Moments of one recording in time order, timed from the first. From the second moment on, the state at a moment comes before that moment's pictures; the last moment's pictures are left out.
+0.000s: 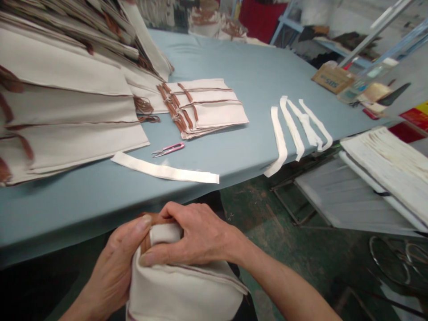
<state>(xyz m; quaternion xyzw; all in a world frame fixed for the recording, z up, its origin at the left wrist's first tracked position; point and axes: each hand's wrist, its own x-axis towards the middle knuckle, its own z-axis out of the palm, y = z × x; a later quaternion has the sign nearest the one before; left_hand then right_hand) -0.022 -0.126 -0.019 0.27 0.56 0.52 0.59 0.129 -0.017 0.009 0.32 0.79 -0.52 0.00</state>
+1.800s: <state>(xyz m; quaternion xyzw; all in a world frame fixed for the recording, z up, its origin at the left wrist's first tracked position) -0.046 -0.143 -0.001 0.78 0.51 0.36 -0.01 0.162 -0.043 0.044 0.17 0.95 -0.08 -0.23</state>
